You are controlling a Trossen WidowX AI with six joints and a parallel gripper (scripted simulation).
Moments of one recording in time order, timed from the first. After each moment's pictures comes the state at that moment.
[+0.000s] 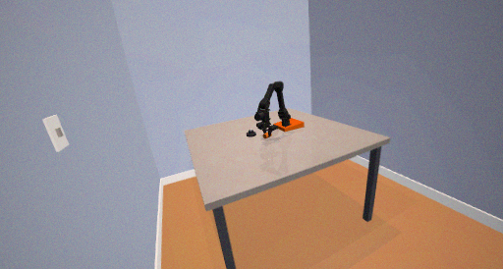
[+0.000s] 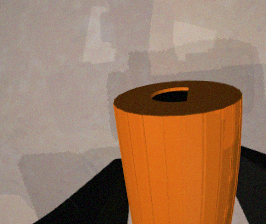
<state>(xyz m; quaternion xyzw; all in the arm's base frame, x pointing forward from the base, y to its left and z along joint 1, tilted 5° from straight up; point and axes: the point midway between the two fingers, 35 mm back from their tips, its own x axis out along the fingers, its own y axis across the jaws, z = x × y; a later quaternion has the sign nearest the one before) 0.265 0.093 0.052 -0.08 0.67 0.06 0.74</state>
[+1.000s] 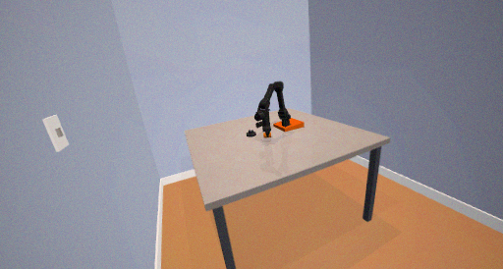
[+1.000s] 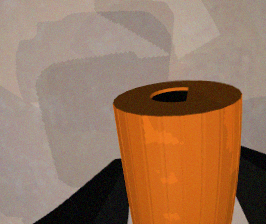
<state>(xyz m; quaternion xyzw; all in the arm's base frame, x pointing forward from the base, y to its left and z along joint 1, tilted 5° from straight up) 0.265 0.093 0.052 0.20 0.64 -0.19 0.72</state>
